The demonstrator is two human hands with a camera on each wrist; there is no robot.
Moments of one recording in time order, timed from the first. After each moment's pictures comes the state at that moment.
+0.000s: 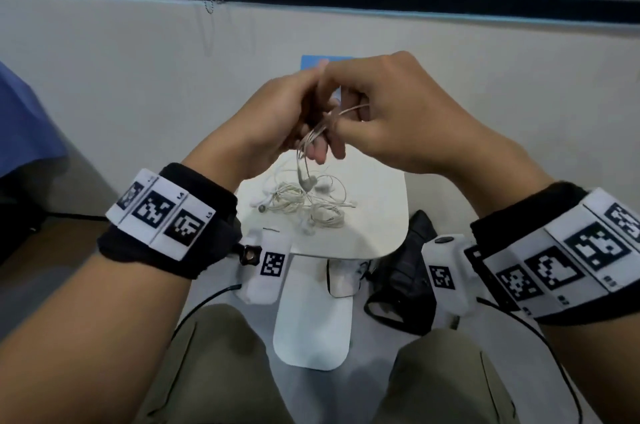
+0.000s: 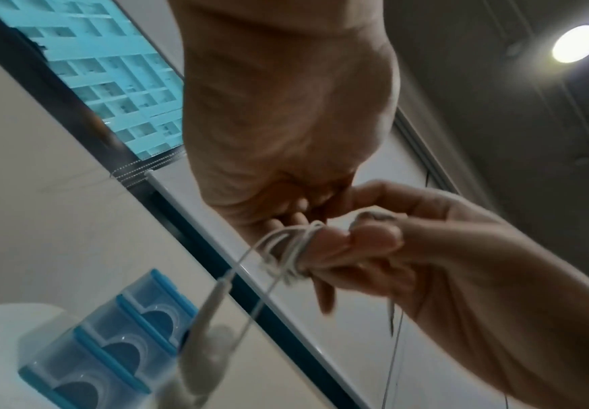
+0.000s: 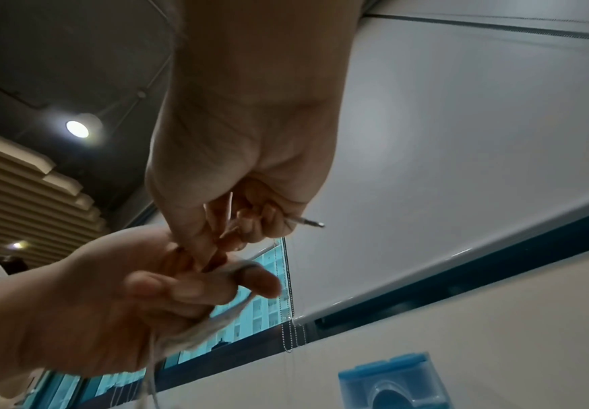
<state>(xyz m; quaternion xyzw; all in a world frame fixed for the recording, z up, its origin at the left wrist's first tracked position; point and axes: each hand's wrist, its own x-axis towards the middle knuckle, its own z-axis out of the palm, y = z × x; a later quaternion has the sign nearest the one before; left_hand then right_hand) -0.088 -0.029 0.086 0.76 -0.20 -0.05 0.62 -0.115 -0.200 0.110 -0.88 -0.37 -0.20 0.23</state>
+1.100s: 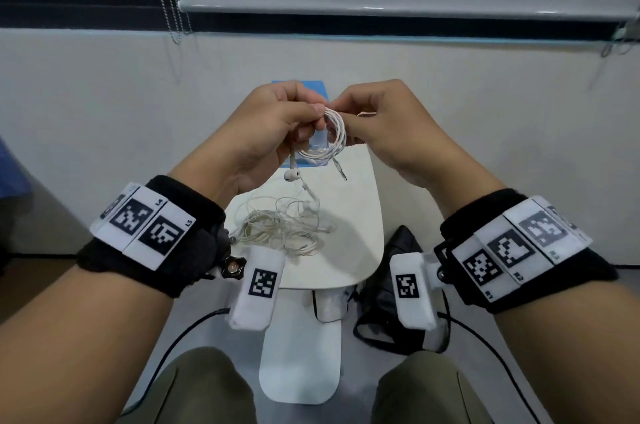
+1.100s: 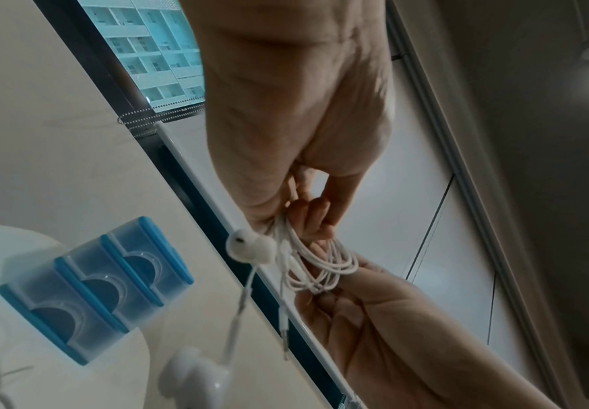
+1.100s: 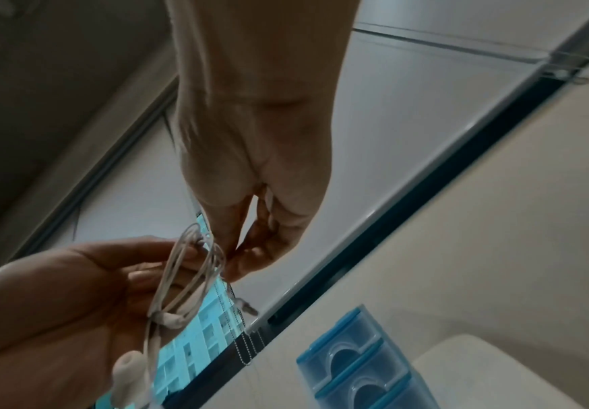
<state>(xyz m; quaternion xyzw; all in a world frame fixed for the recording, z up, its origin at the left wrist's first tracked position) -0.063 -0.065 0.093 0.69 -0.18 -0.02 0.70 -0.057 -0.245 0.086 -0.81 -0.21 -0.14 0.53</state>
